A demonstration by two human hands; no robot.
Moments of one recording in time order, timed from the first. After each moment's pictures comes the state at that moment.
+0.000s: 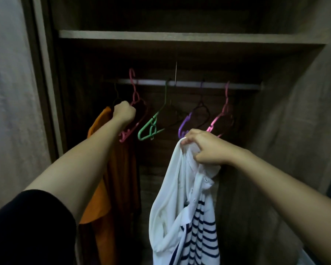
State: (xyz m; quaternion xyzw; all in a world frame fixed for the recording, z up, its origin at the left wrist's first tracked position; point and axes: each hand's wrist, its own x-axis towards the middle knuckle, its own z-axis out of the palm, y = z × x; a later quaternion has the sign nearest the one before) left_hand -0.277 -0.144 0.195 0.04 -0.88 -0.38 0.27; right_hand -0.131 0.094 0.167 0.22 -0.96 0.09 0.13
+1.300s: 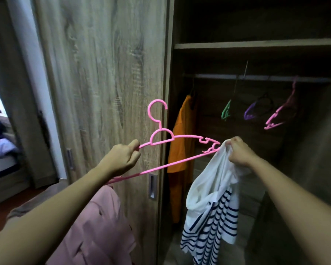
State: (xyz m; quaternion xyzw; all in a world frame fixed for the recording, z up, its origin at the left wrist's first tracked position) left_hand 0.028 -0.384 0.068 -0.14 -0.93 -0.09 0.32; right_hand -0.069 -0.022 0.087 0.08 -0.98 0.14 0.11
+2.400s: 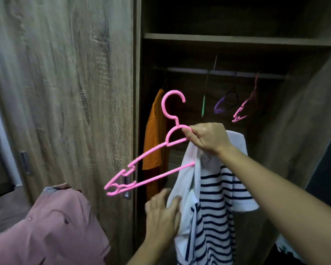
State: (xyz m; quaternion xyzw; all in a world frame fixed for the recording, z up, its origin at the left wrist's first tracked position) left_hand 0.064 -0.192 -0.086 -0.13 -0.89 -0.19 0.39; right_hand -0.024 -0.047 0.119 0.31 -0.81 0.03 0.49
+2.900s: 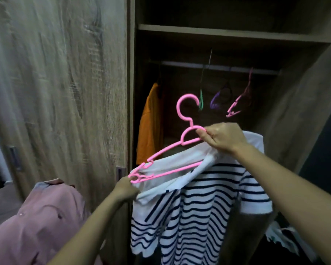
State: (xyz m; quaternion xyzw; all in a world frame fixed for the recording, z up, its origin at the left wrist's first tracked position) left_hand 0.002 -0.286 -0.048 -0.01 -0.86 -0.51 0.00; right_hand -0.022 0.008 0.110 0.25 -0.87 -0.05 0.43
